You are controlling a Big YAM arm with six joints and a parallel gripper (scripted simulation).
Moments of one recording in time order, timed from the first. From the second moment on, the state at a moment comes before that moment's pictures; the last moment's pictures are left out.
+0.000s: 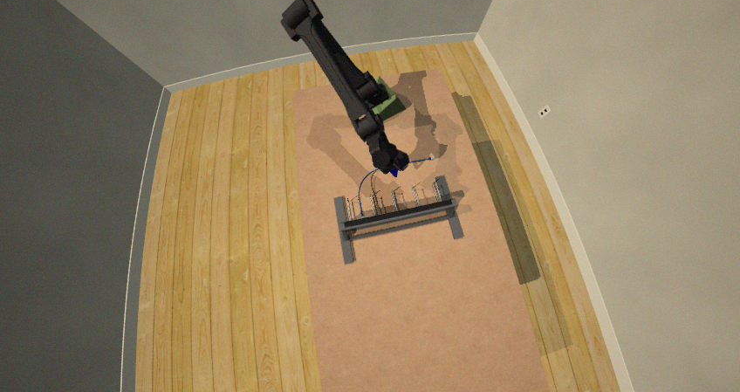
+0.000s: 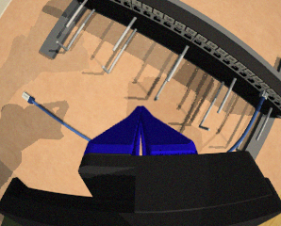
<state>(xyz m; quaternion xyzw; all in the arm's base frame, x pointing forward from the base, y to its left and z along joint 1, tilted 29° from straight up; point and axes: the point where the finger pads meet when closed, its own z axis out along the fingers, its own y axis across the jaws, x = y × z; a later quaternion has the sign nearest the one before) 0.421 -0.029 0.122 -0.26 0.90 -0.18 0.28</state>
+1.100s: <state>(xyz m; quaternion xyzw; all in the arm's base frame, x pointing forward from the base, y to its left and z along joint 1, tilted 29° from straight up) 0.362 0.143 -0.048 -0.64 0.72 -0.22 -0.12</state>
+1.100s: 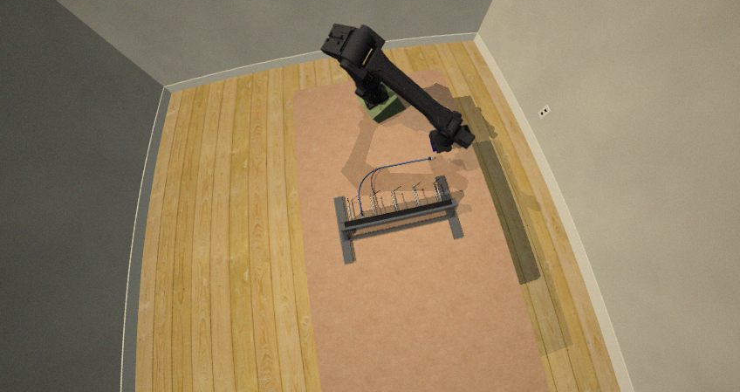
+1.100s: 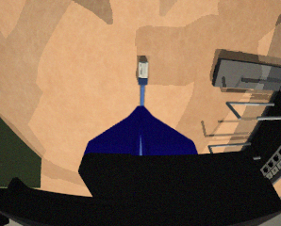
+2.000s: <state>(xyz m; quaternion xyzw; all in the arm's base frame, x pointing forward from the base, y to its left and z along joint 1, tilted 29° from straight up) 0.363 0.137 -0.045 -0.64 0.73 -0.22 -0.12</state>
